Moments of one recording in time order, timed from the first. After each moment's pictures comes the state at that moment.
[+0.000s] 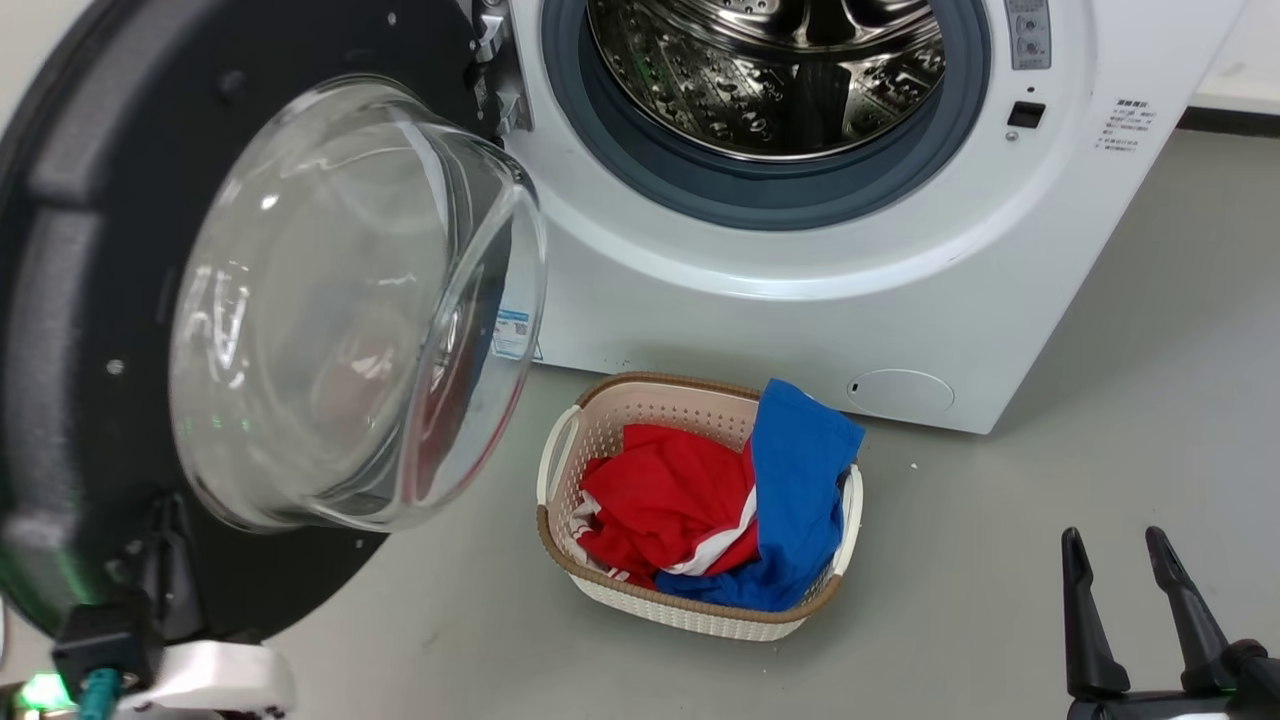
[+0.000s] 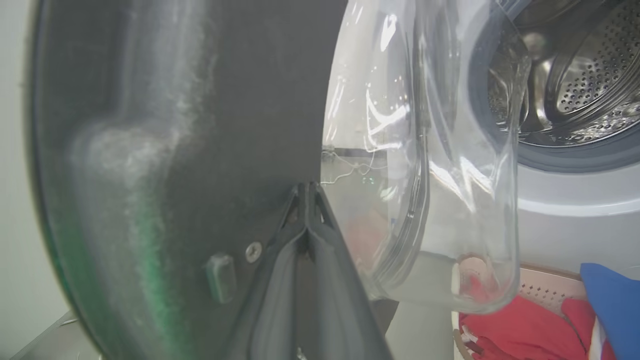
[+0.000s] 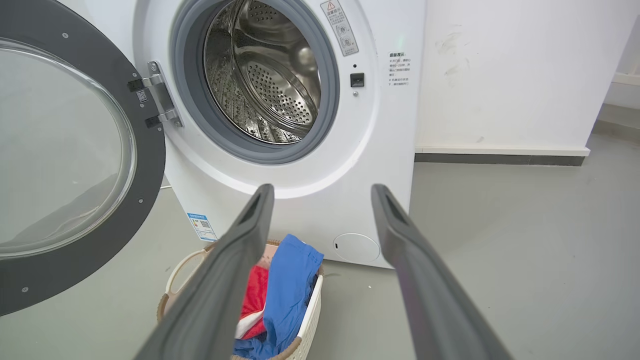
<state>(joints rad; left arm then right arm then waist) 0.04 0.21 0.10 0.08 -0.13 0.15 -0.27 0.19 -0.05 -0.09 -0.05 0.14 0.13 -0.26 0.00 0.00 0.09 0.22</state>
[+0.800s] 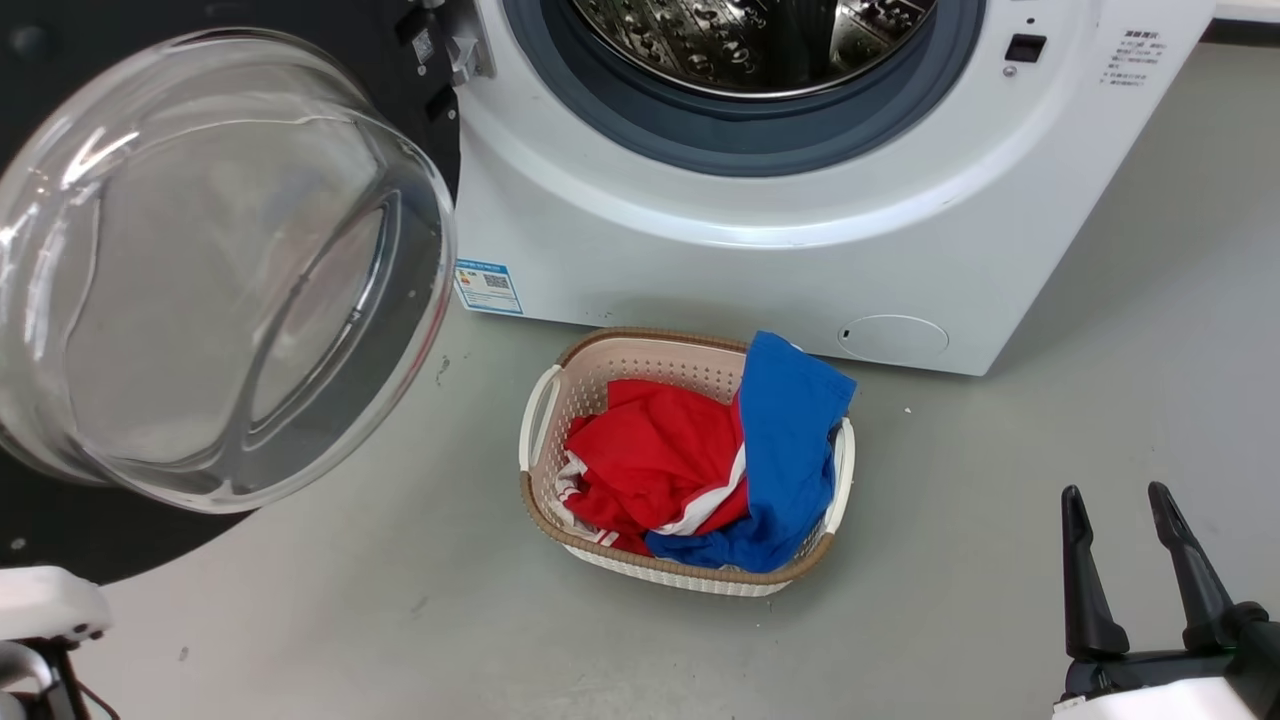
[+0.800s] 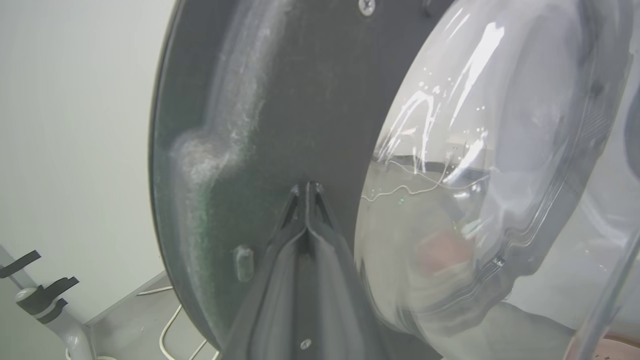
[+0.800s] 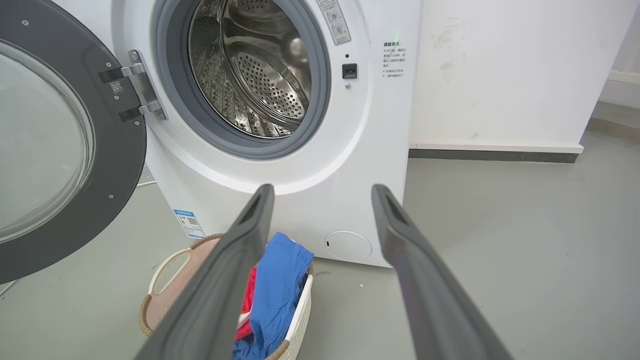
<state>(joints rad) -0.16 0.26 0.40 0.26 -0.16 0.11 -0.27 0.13 -0.05 -0.09 -0.06 0.10 0.13 -0.26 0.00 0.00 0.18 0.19</state>
